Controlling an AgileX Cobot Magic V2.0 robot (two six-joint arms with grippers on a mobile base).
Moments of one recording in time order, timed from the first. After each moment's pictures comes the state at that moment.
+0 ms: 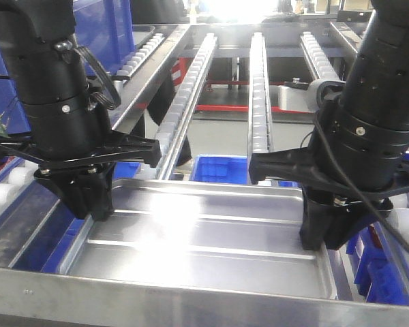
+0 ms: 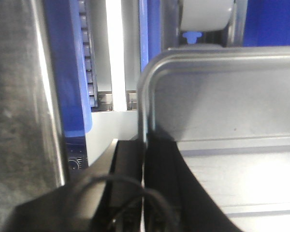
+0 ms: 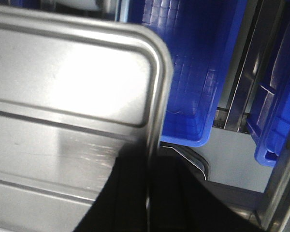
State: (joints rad) left arm -0.61 1.80 -1.15 0.07 0.73 -0.40; right arm 0.51 1.65 -0.88 -0.01 0.56 0.54
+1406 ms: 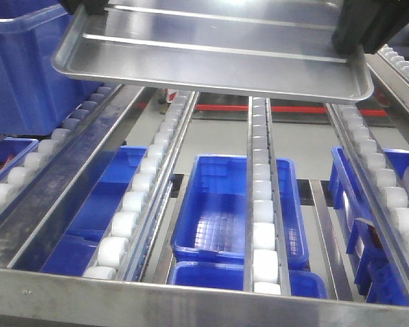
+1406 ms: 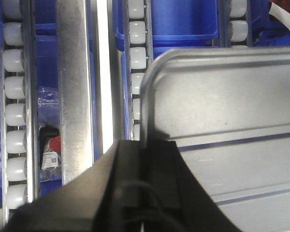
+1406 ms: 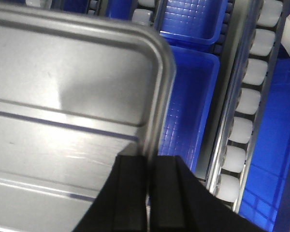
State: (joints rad) left arm -0.69 1.50 -1.50 0.22 1.03 -0.49; right arm 0.51 1.32 -1.18 -0.18 0.90 0.55
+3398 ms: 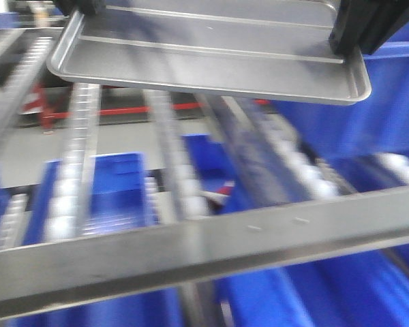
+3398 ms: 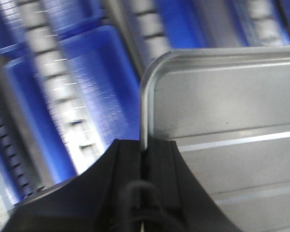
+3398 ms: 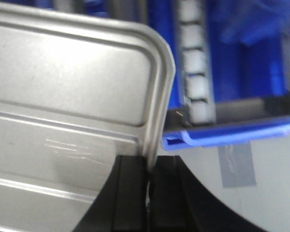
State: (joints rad) left arm -0.69 1.50 -1.50 0.22 1.06 -0.50; right arm 0.51 1.32 -1.18 -0.17 0.90 0.55
